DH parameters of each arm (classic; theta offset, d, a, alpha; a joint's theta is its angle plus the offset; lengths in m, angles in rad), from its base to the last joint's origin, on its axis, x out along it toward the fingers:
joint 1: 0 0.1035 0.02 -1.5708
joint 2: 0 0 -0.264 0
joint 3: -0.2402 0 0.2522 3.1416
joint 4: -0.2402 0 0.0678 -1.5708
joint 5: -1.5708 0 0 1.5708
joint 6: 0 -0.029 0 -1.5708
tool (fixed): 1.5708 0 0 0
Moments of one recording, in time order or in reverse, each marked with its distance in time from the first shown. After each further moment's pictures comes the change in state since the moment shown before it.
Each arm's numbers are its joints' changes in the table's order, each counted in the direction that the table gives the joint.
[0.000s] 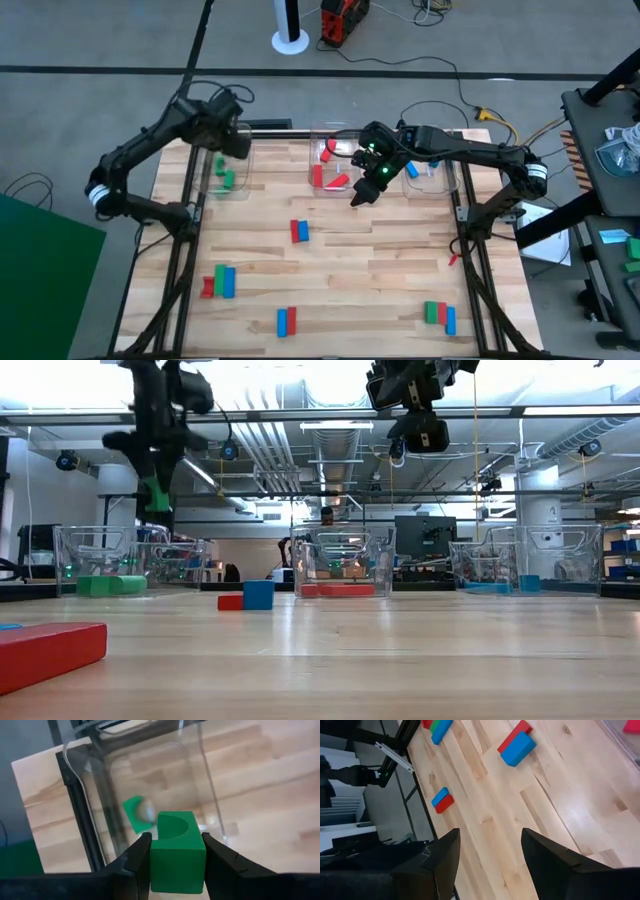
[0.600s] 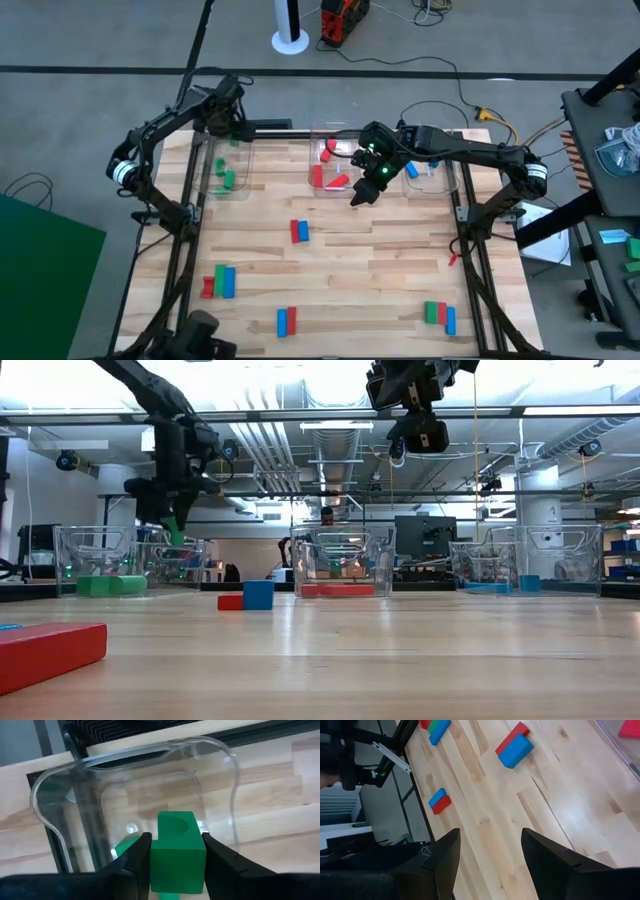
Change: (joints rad) left arm 0.219 0.235 0.001 0.225 -0.108 -0.125; right arm 0.000 0.000 0.000 0.000 -0.012 0.013
